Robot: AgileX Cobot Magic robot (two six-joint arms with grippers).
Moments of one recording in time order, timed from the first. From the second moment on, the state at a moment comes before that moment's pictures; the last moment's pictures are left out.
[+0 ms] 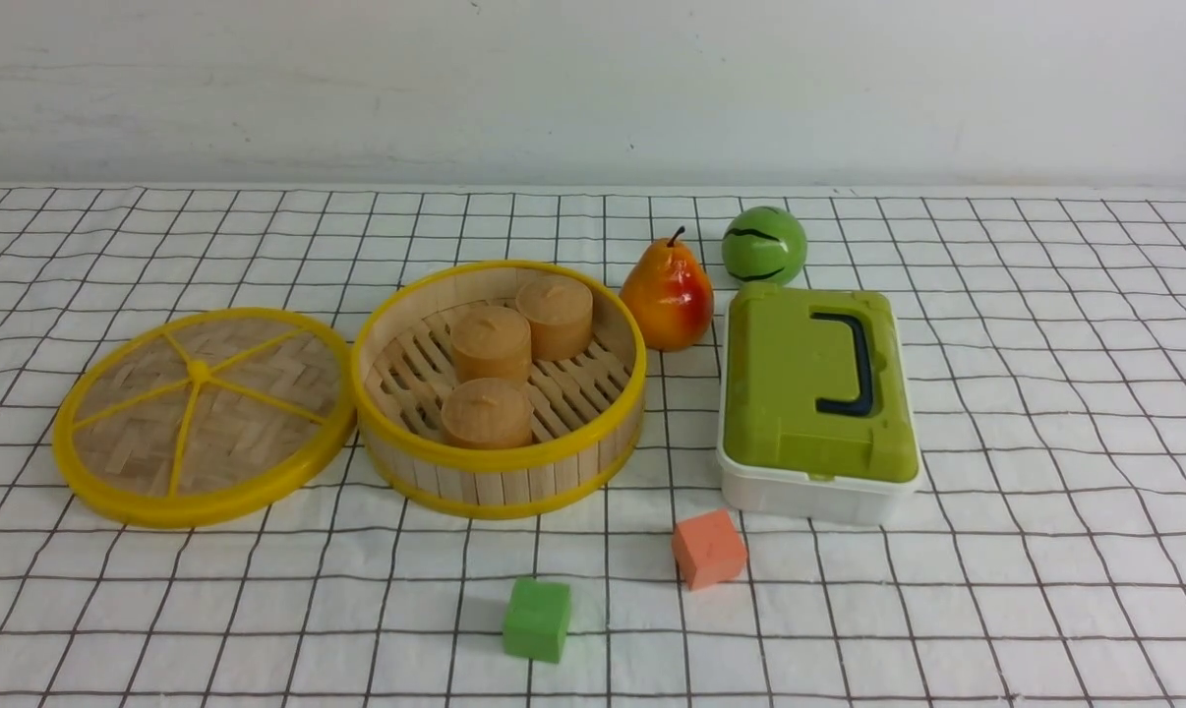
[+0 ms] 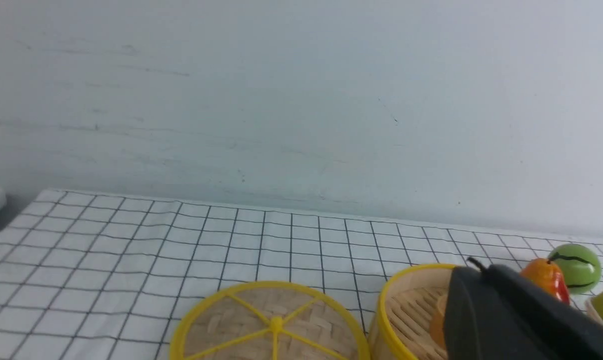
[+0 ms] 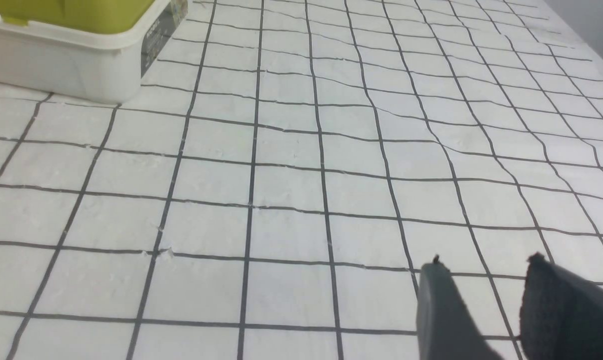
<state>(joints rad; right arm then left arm) 0.00 -0.01 0.02 -0.24 0.41 0.15 -0.03 0.33 -0.55 -0.02 0.28 -0.12</state>
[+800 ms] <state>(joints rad) 0.00 -0.01 0.02 -0.24 0.41 0.15 -0.03 -0.02 -0.04 -0.09 0.07 -0.08</state>
